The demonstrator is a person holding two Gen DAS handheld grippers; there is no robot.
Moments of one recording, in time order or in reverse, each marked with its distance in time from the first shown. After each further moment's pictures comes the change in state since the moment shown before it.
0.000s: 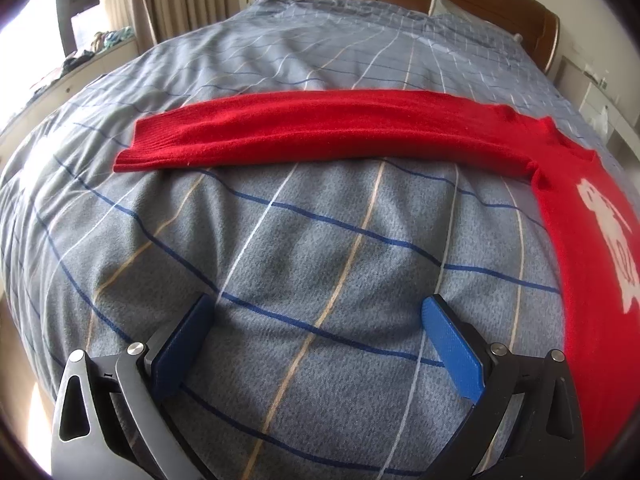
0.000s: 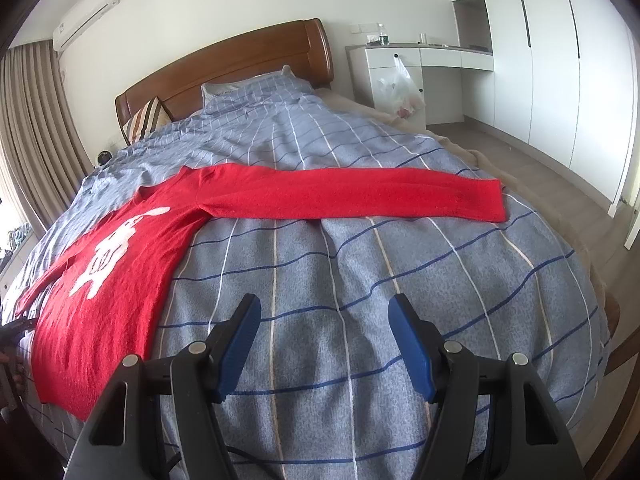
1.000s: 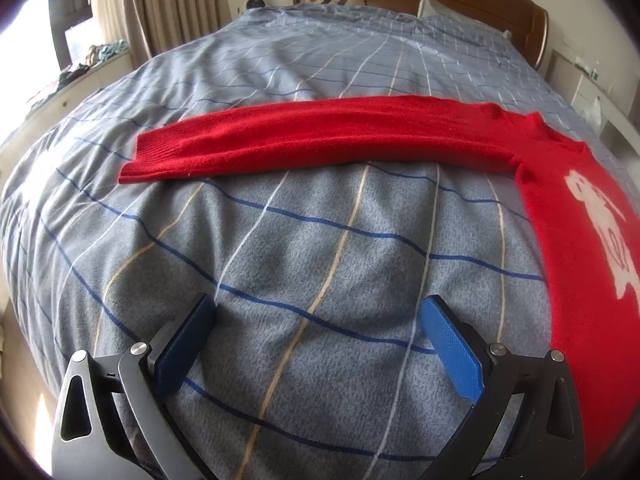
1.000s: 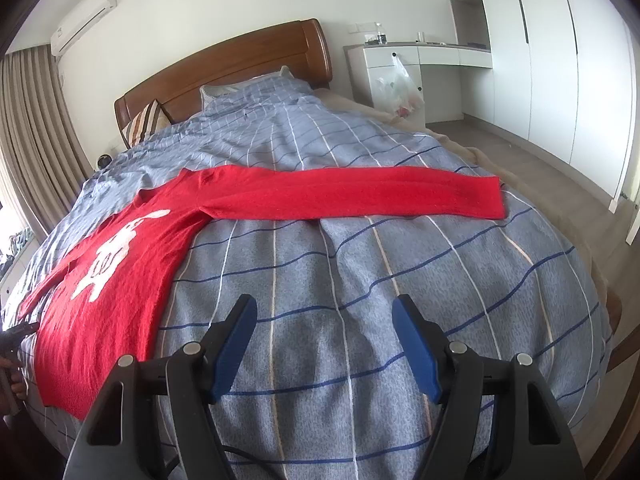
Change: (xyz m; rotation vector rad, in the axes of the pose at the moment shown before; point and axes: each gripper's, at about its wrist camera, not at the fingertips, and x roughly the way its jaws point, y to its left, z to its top) left arm -0.016 -0.005 -0.004 0.038 -0.030 -0.009; right arm -0.001 0.000 0.000 0.010 0.003 0.004
